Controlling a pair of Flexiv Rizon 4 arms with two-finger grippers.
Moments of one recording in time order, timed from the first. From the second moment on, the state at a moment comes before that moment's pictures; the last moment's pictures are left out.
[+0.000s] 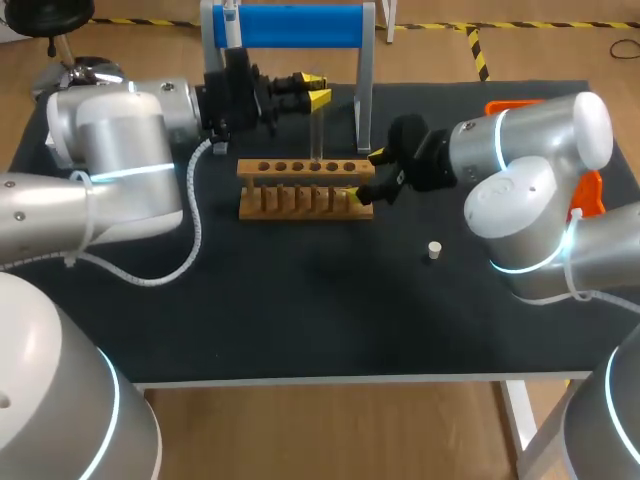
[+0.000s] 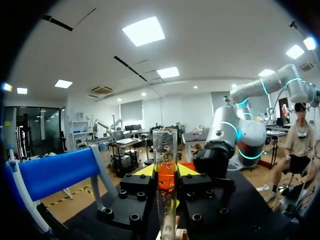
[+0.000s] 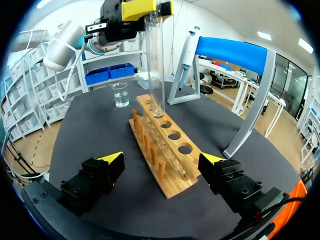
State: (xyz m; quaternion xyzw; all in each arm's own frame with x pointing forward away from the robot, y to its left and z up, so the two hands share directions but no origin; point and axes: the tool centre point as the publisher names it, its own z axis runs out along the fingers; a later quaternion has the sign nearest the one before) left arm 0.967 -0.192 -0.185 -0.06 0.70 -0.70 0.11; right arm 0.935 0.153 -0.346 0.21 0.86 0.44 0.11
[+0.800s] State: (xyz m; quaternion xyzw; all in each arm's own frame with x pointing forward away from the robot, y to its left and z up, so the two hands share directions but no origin) left arm 0.982 -0.188 -0.207 -0.07 0.70 -0.70 0.12; right arm 0.935 0.153 -0.346 0.21 0.86 0.44 0.11
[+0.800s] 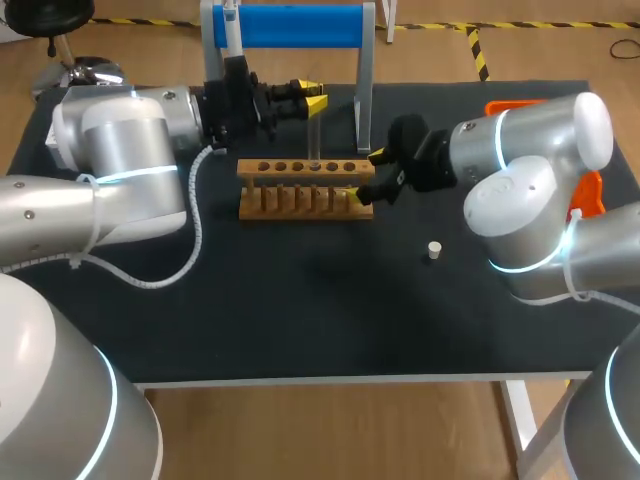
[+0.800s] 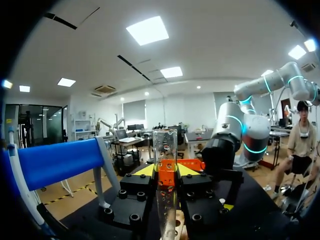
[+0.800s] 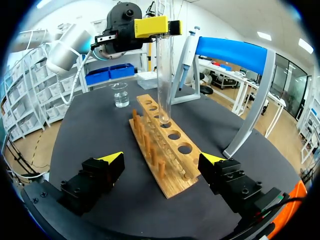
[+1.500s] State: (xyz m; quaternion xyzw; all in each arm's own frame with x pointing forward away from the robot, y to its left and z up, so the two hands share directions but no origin) left arm 0.986 -0.189 -0.224 -0.08 0.71 -0.69 0.12; right arm 0.935 0.153 -0.346 0.21 0.86 0.44 0.11
